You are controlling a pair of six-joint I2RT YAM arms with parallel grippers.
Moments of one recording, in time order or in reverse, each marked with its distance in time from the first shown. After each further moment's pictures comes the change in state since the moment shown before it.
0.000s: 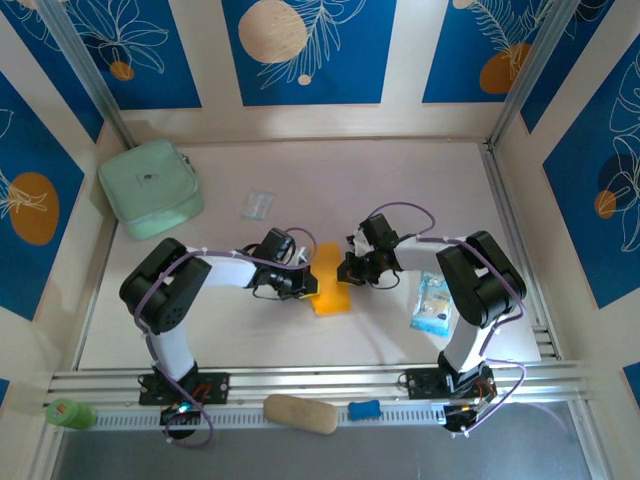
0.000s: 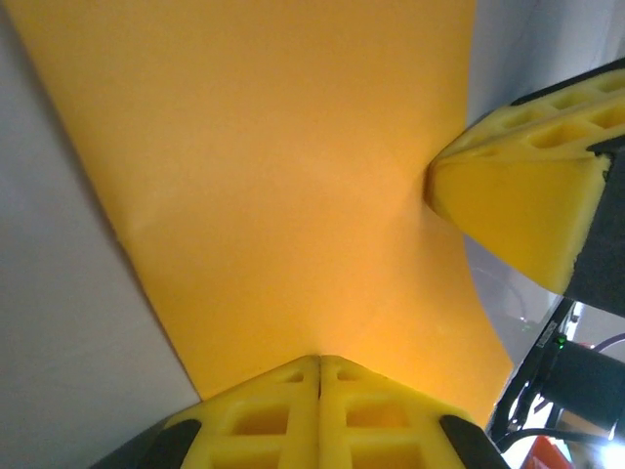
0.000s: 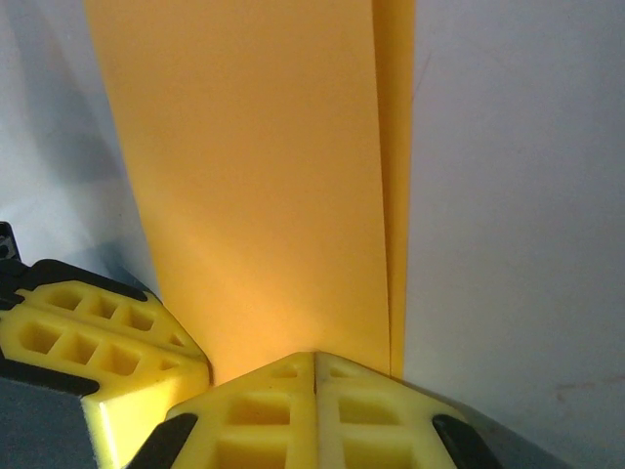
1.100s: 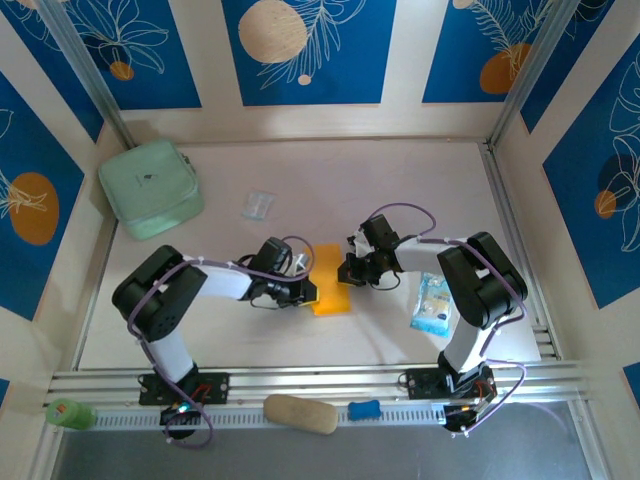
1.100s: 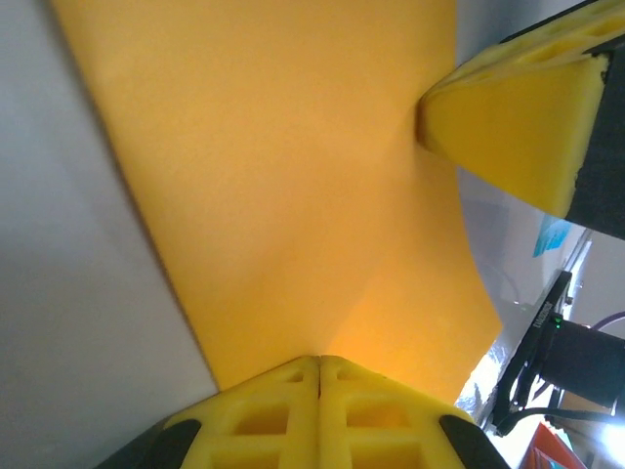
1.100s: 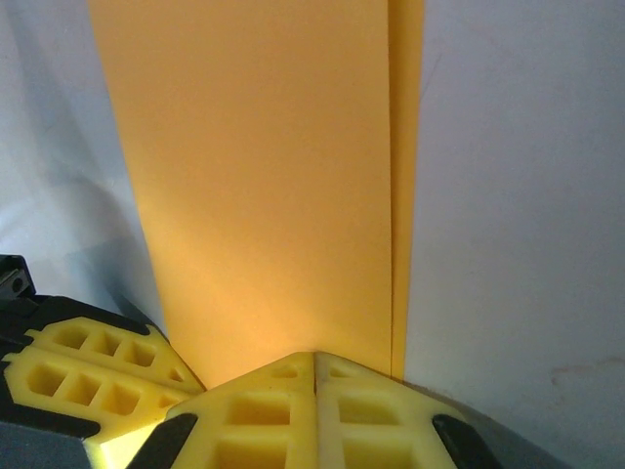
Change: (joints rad) left arm -0.037 -0.064 -0.120 0.130 -0.008 -0.050; right arm 0.000 -0.010 -0.012 0.004 0.001 0.003
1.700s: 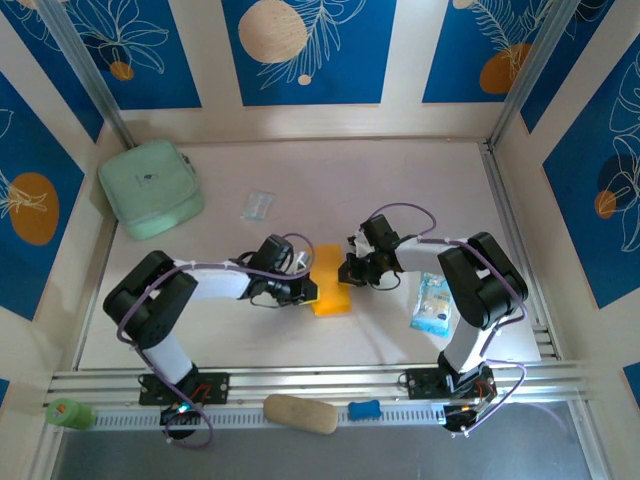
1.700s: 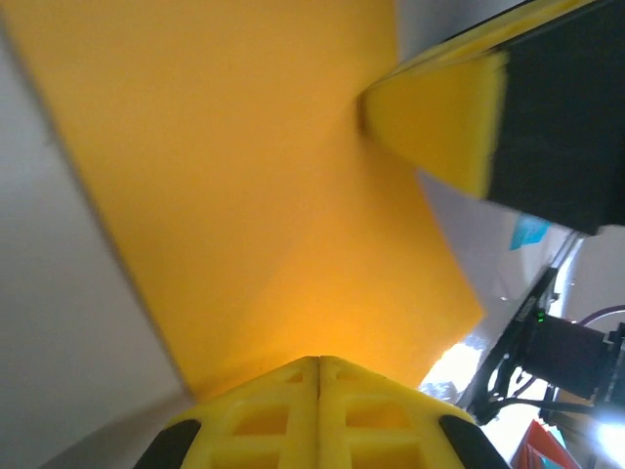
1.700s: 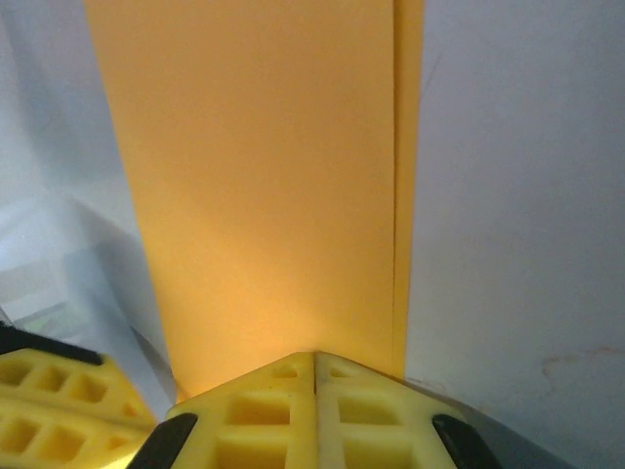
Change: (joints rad) left arm -0.017 -0.048 0.021 -0.085 -0.013 -0.011; right arm 0.000 -0.004 0.001 -0.011 0.008 0.000
